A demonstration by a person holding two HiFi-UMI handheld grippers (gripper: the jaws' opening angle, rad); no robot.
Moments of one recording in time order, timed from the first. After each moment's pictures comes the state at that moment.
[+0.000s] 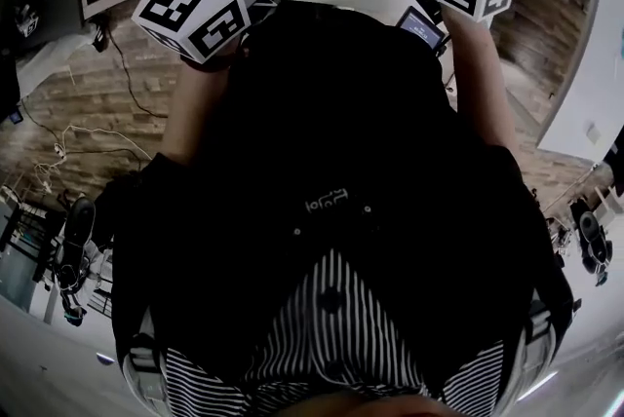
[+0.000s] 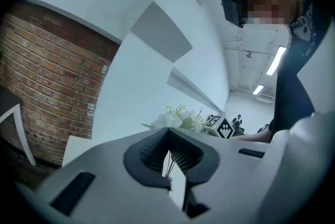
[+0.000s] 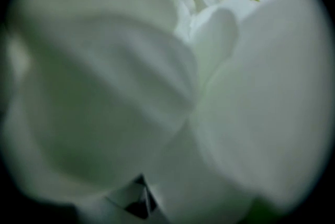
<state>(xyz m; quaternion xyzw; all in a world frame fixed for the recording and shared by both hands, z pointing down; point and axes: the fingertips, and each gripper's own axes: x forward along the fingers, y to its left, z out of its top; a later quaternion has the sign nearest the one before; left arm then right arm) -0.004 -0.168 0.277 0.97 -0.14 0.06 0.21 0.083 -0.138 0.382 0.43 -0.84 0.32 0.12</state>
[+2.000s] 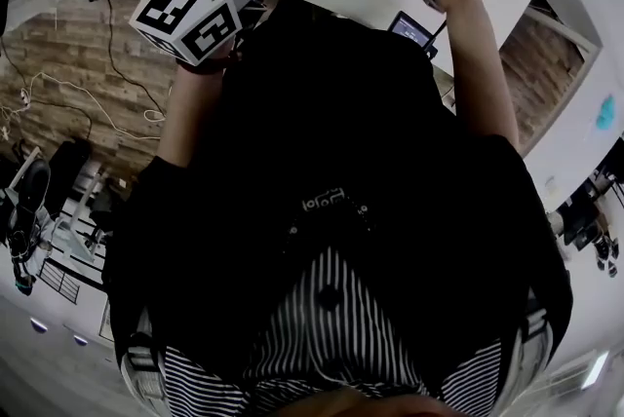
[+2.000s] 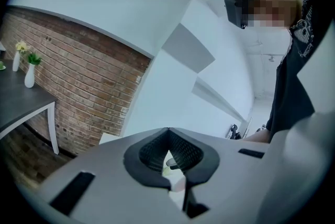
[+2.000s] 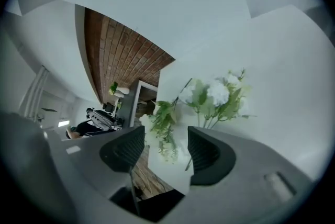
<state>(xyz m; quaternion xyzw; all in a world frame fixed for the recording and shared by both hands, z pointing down) -0.115 -0.199 0.295 0.93 -0.27 0.03 0.23 0.090 -0.207 0.535 0.46 -0.62 0.64 0.05</state>
